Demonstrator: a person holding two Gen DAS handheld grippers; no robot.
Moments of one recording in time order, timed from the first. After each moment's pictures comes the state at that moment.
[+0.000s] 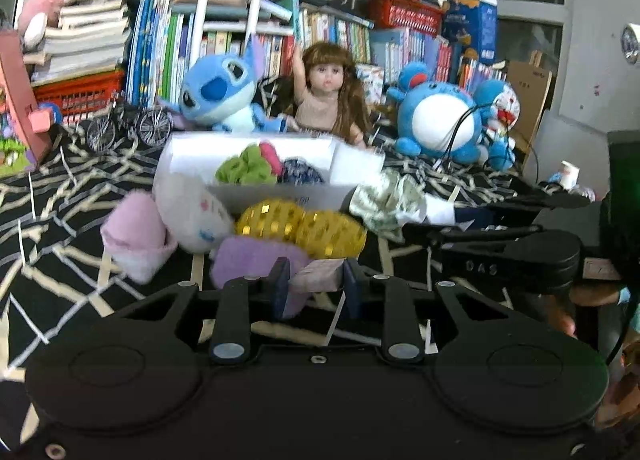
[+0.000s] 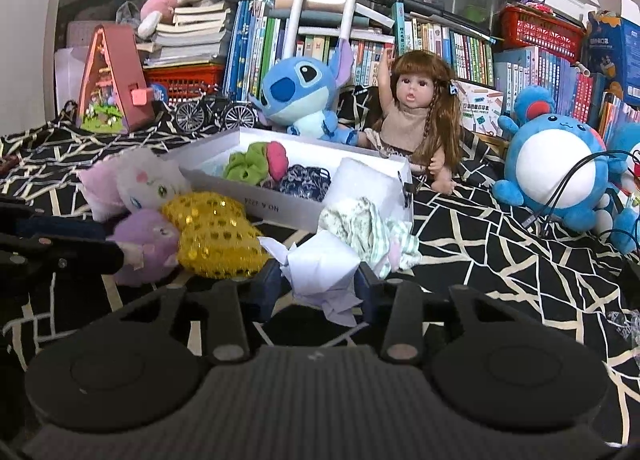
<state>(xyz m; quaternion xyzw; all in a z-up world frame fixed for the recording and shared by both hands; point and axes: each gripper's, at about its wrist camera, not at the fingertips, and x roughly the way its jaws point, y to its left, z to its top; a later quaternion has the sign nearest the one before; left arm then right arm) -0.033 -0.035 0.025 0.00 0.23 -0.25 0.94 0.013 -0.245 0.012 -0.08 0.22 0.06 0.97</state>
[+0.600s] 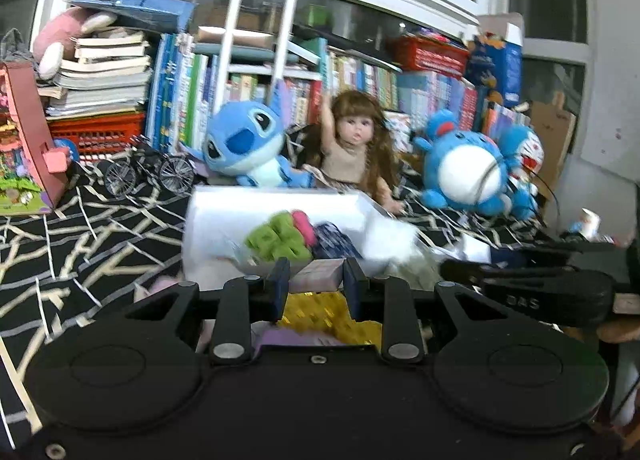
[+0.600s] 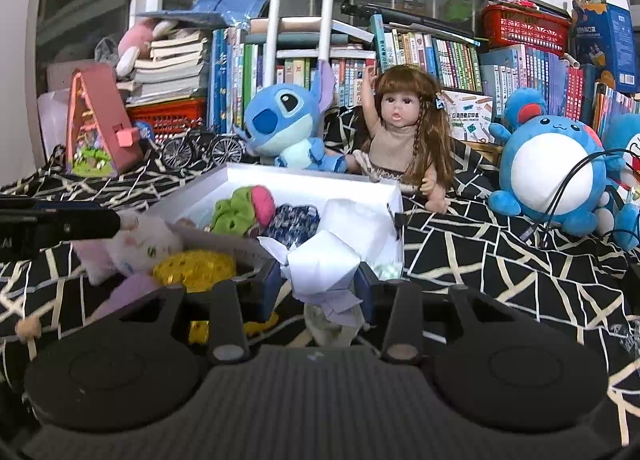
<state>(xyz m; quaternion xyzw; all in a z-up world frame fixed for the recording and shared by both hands) 0.017 -0.020 0.067 -0.03 0.20 -0.21 0.96 0.040 -0.257 0.043 -0.03 0.22 0.05 0.97</state>
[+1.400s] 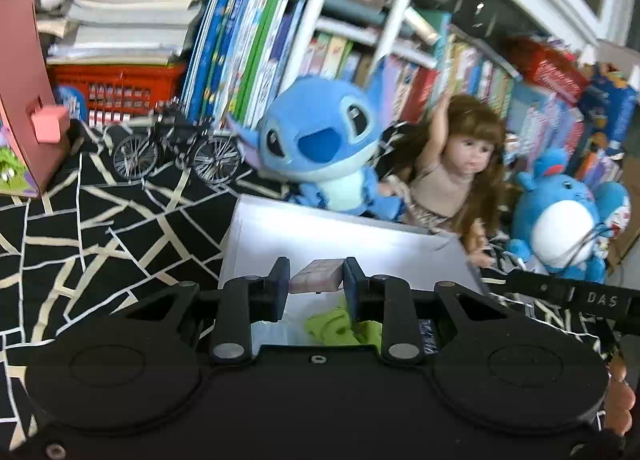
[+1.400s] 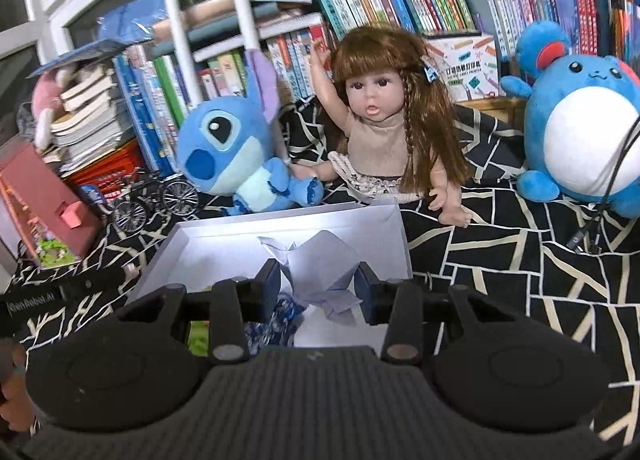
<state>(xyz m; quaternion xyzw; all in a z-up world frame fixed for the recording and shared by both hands) 0.231 -0.018 0.075 -0.11 0.31 -0.13 0.93 0.209 -0.290 0.080 0.11 0.31 0.03 0.94</state>
